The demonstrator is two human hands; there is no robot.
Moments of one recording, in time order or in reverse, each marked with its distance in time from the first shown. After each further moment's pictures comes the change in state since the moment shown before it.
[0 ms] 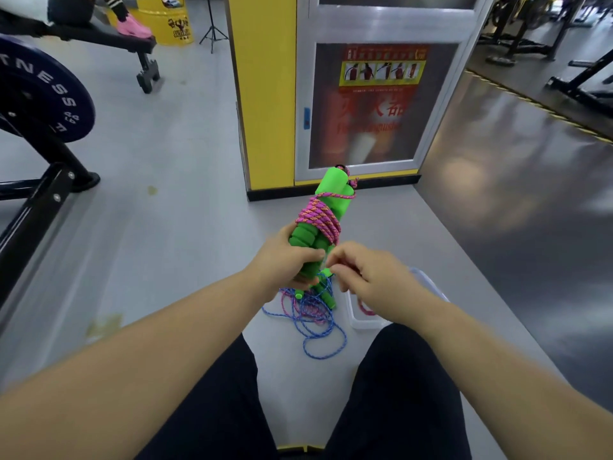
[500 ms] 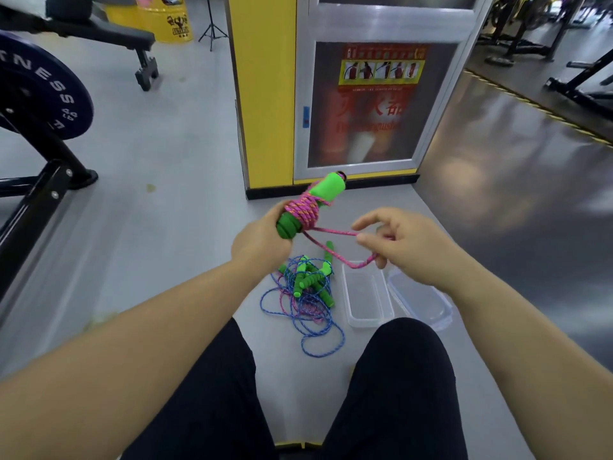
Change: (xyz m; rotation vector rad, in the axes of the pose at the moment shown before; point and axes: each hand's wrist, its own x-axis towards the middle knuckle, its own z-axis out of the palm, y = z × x) left_hand 0.018 -0.001 -0.019 0.734 0.360 0.171; right_hand 0.003 0.000 -0.048 0.215 0.083 0.174
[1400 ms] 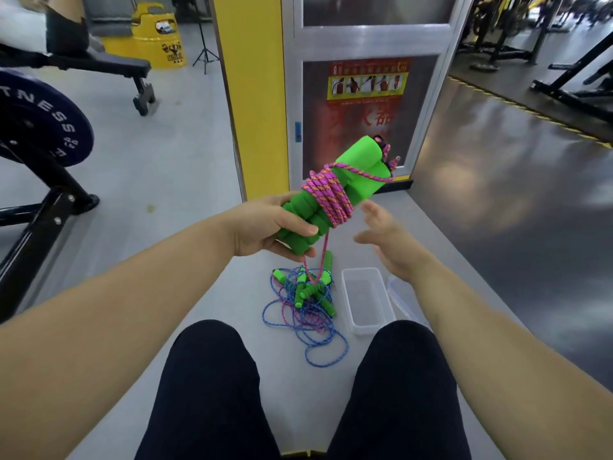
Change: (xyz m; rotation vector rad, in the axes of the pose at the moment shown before) left_hand -0.003 0.048 -0.063 -0.724 -0.714 0.021; right_hand 0.050 0.069 0.022 0.680 0.113 0.118
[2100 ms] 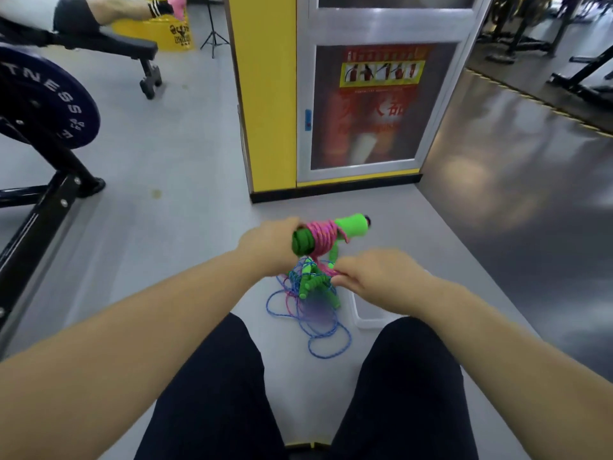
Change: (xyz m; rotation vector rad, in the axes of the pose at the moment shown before) left_hand 0.017 -0.059 0.000 1.082 0.396 -0.076; right_hand -0.058 -0.034 0.048 -1.504 -0.420 -0.338
